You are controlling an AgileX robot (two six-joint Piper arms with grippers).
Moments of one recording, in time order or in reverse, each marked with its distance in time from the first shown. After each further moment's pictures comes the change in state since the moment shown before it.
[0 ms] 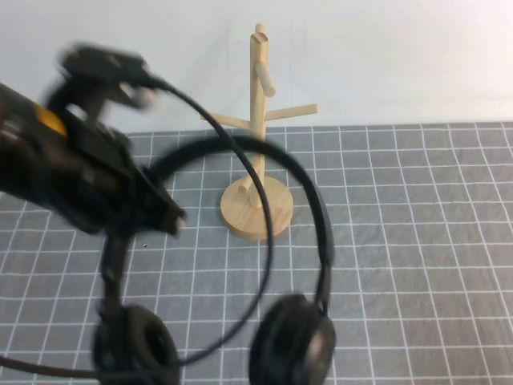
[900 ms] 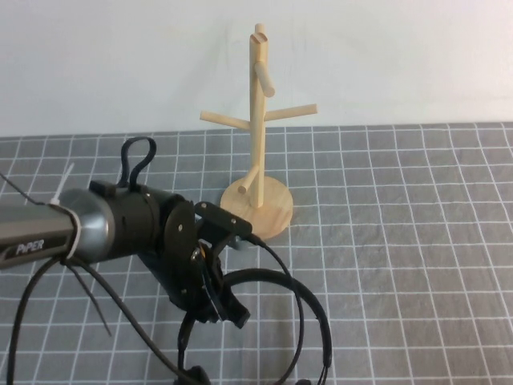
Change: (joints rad) right arm 0.000 0.000 0.000 0.000 0.000 0.000; left arm -0.124 0.576 0.215 0.152 -0.478 -0.028
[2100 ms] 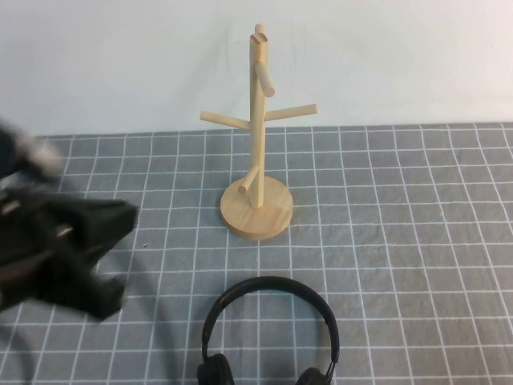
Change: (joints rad) right arm 0.000 0.000 0.000 0.000 0.000 0.000; left arm 0.000 -0.992 0.195 0.009 -0.023 -0.116
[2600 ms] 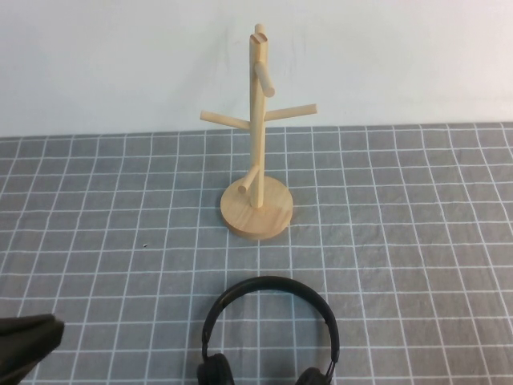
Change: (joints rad) right arm 0.000 0.000 0.000 0.000 0.000 0.000; left arm 0.000 -0.368 0.138 0.042 0.260 -0.006
